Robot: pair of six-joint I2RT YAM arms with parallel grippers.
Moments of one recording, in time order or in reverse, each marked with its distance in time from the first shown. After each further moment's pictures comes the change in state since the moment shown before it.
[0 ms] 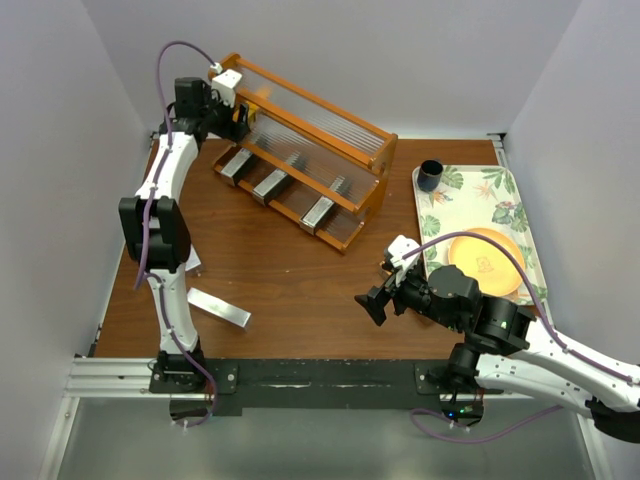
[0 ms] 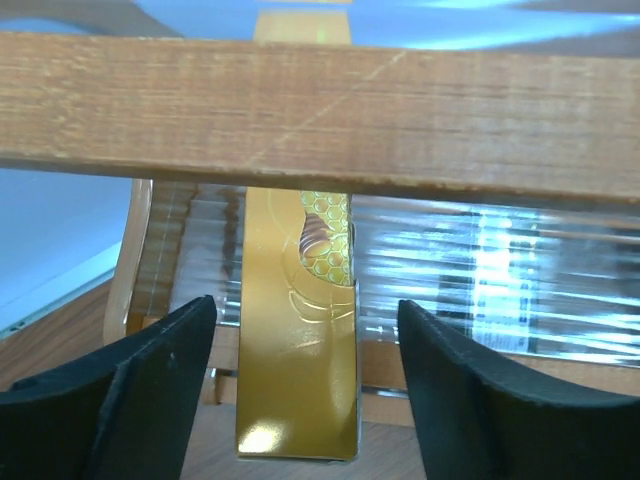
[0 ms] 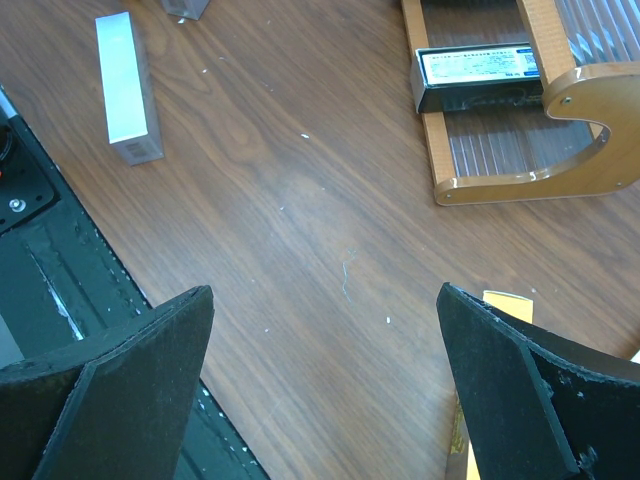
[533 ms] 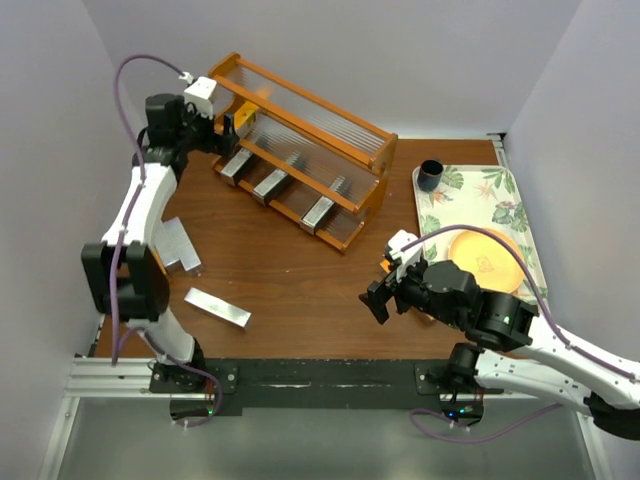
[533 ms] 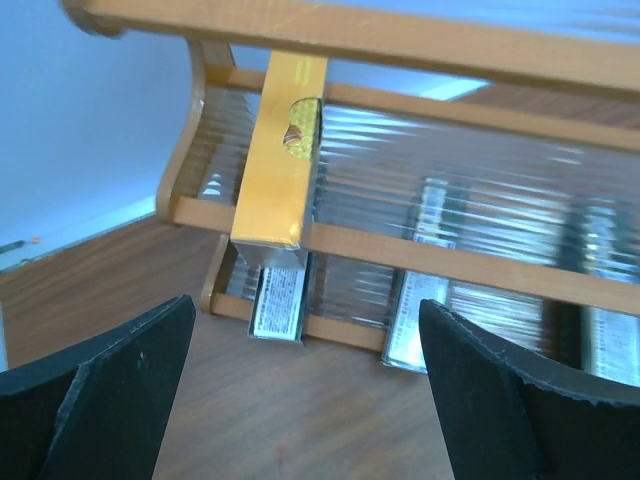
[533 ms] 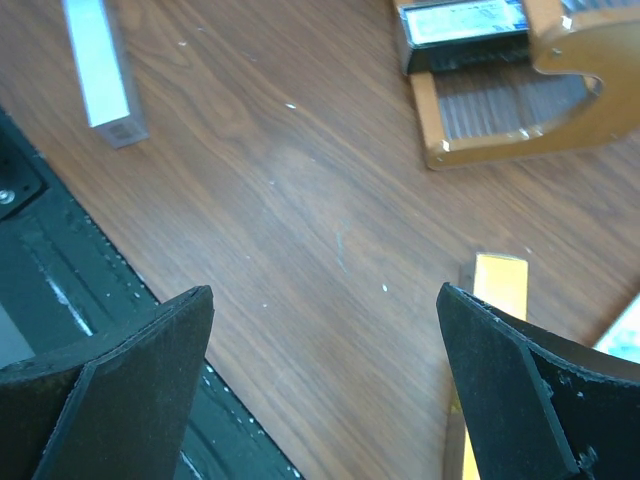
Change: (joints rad) left arm 0.031 -0.417 -0.461 0.151 -0.022 -0.105; right arm 0.000 0.044 0.072 -0.120 0.039 0.062
